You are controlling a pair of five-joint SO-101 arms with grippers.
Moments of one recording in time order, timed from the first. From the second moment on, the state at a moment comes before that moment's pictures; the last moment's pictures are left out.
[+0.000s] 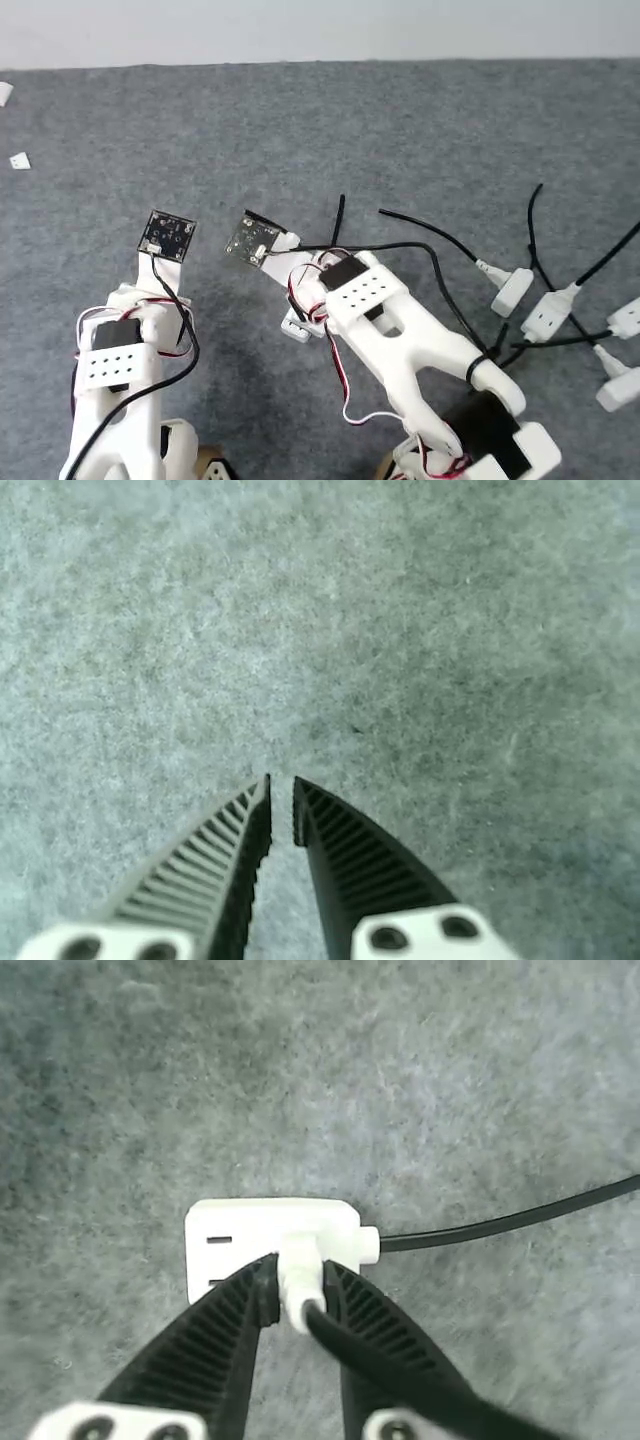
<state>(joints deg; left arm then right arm) -13.7 -43.8 71.8 47.7 -20.4 -36.7 -7.6 39.2 48.5 29.8</state>
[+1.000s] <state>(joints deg) -13.7 -43.8 71.8 46.6 -20.4 -44.2 -3.9 32.6 52.0 -23.3</state>
